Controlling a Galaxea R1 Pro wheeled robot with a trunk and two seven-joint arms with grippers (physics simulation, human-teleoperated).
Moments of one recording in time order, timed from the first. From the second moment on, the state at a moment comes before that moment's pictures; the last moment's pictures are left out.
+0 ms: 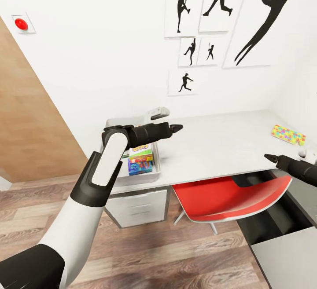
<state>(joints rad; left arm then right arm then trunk) -0.97 -0.16 -0.36 -1.50 0.94 0.93 0.35 -0.56 -0.40 -0.40 -1.61 -0.67 1.01 -0.12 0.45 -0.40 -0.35</state>
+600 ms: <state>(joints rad) -0.97 -0.16 -0.37 -1.52 0.96 0.93 0.36 -0.53 -0.40 -0.40 -1.61 -0.68 1.02 -0.09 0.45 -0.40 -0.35</state>
